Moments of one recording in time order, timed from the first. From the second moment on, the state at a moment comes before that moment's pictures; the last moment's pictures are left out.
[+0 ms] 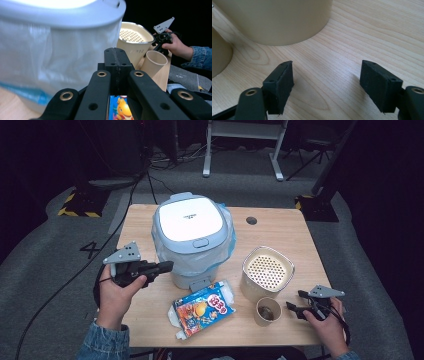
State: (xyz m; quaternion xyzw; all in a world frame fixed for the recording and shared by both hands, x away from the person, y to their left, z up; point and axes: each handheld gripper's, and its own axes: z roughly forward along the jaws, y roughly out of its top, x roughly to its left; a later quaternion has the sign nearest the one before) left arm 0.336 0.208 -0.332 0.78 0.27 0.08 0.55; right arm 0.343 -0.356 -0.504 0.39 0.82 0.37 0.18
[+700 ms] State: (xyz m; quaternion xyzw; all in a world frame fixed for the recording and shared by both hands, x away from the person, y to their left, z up) left arm 0.369 0.158 -0.285 0.78 0.24 0.10 0.57; right arm 0.343 -0.356 -0.504 0.39 0.82 0.37 0.18
